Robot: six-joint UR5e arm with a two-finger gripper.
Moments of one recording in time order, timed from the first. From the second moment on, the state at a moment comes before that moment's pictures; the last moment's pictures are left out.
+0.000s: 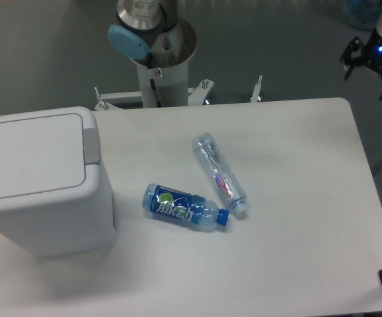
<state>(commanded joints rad) 3.16 -1.89 -1.54 -1.27 1.52 1.91</state>
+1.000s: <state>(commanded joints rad) 3.26 -1.76 -1.60 -1.28 1.79 1.80</state>
